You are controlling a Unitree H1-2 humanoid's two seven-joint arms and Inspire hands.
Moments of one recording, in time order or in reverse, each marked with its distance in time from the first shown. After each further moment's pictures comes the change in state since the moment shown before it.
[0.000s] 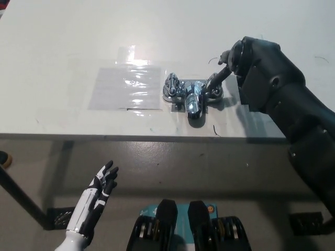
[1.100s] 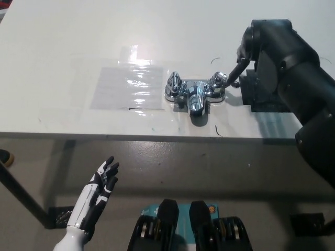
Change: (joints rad) left_arm -0.019 0.000 0.000 0.002 -0.002 -0.001 0.000; right_arm -0.087 -0.038 0.144 0.108 -0.037 -0.084 0.166
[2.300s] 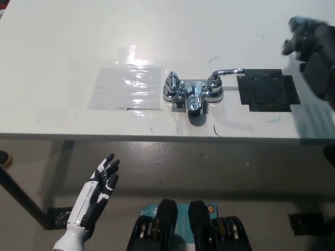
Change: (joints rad) left_arm -0.011 0.000 0.001 0.000 -0.001 0.001 0.000; right_arm 0.106 -0.192 -0.187 -0.165 -0.036 0.085 -0.404
